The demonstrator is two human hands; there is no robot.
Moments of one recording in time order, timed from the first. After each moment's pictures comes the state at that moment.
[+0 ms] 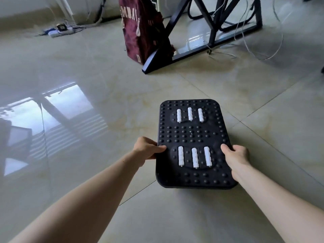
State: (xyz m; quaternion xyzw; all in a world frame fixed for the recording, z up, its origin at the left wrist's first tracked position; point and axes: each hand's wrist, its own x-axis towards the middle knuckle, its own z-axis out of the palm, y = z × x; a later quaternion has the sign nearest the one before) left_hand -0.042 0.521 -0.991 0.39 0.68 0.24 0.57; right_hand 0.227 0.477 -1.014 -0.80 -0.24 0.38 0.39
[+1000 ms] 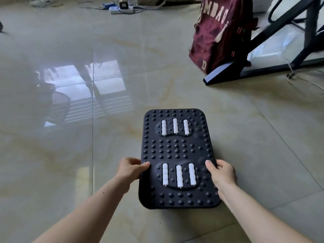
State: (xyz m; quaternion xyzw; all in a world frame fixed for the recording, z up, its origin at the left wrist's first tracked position) left_hand -0.266 0.550 -1.002 0.22 0.74 0.34 0.53; right_hand -0.008 0.603 -1.002 -0.76 -0.37 0.45 0.29
